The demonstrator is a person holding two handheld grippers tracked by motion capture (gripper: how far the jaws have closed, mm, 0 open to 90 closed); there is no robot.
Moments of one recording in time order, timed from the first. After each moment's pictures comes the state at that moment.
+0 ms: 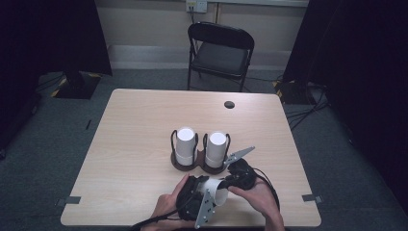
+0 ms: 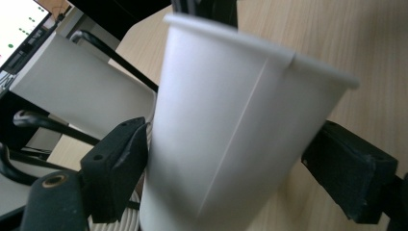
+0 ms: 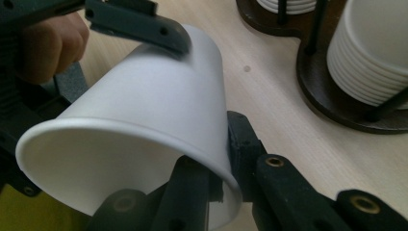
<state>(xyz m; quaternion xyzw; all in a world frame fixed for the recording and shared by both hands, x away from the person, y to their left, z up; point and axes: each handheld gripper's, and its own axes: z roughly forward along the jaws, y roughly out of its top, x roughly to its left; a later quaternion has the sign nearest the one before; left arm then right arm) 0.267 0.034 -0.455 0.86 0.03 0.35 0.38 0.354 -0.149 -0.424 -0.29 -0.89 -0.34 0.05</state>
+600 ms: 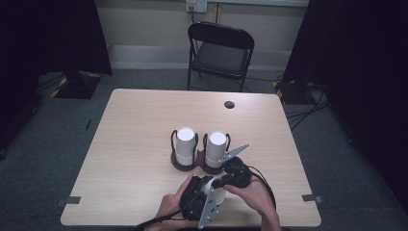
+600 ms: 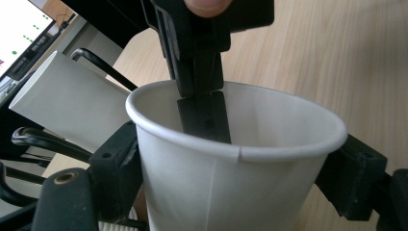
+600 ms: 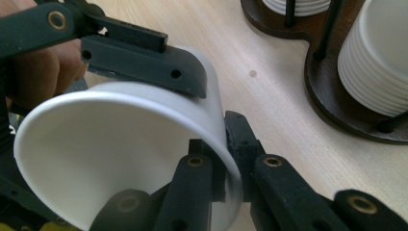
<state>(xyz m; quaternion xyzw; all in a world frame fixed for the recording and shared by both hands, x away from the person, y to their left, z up) 0.267 0.026 -0.453 0.85 0.04 0.35 0.39 0.359 -0.138 -0.423 -0.29 -0.90 -0.33 0.06</state>
